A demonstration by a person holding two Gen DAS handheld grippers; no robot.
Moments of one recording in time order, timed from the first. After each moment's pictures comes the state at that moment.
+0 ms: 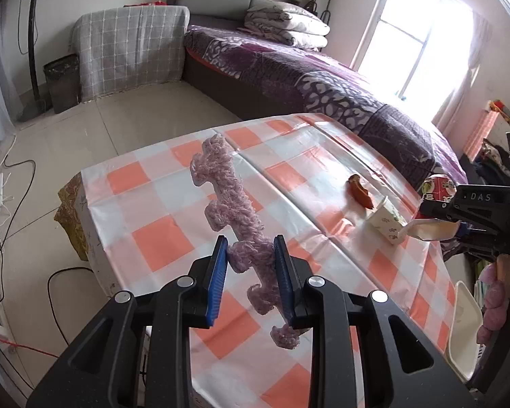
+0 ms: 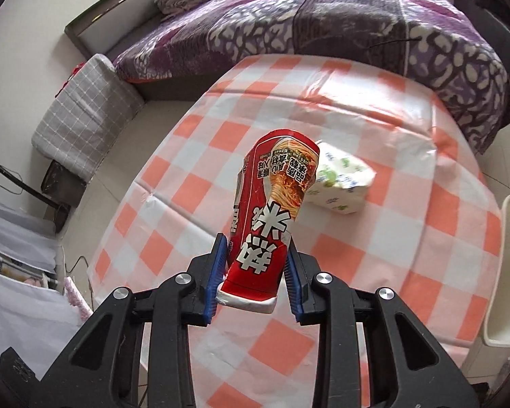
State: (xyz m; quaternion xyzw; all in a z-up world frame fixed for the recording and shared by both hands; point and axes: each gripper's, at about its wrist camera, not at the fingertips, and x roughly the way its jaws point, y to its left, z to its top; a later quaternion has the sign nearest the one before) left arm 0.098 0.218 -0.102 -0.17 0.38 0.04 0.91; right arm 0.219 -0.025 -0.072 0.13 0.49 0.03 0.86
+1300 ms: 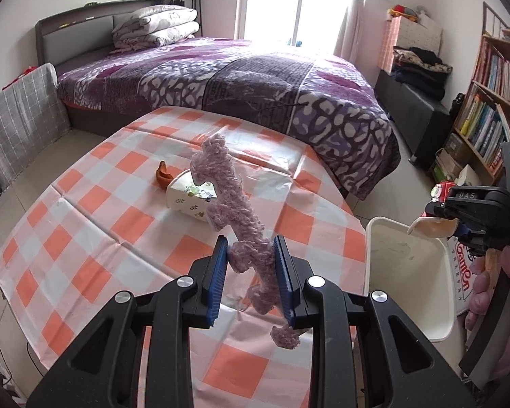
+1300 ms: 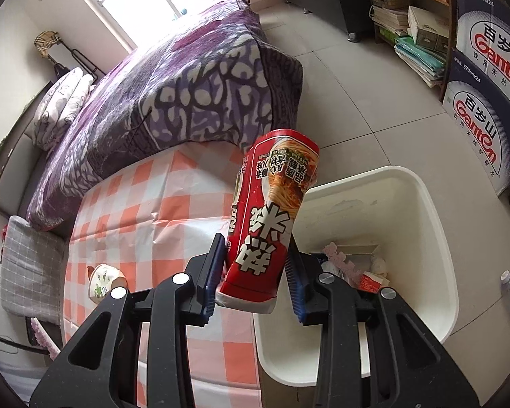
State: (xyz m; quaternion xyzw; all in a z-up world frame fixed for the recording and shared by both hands) left arm 0.120 -0.050 -0.065 -0.01 0.38 -0.13 0.91; right arm 0.126 -0.337 -0.081 0.31 0.40 -0.21 0.84
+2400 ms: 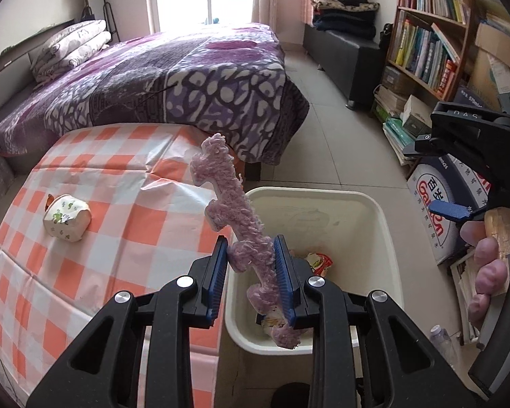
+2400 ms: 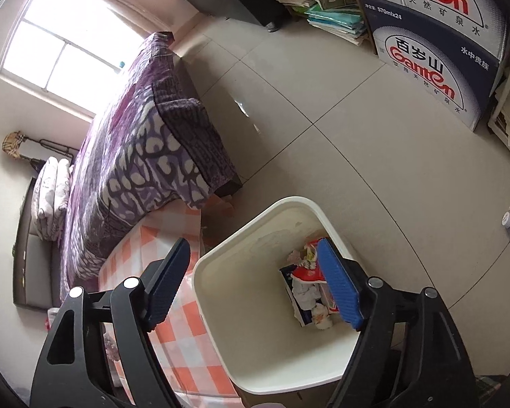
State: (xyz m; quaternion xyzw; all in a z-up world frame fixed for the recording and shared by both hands) left arm 0.094 -0.237 -0.079 0.10 0.41 -0.25 0.87; right arm 0.047 -0.473 -0.089 0.48 0.34 -0.26 0.77
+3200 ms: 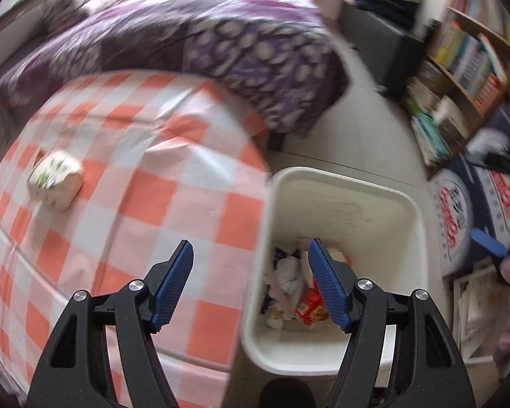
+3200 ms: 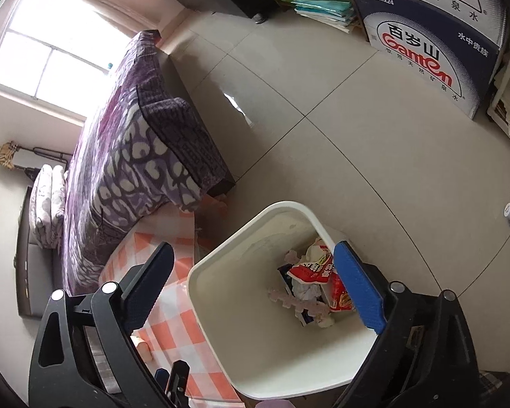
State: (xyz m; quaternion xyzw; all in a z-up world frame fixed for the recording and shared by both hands) left arm 0.162 -0.216 -0.121 0.04 0.50 -0.18 0.85; right arm 0.066 -0.475 -0.101 0.48 0.36 -0.26 0.76
